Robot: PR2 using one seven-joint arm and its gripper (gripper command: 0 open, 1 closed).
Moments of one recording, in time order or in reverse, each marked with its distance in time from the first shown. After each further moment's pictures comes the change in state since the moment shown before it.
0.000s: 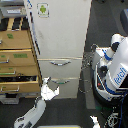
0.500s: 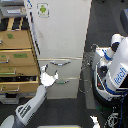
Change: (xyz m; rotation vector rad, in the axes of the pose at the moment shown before) arm 0.058 0.074 0.033 0.098 0.042 0.261
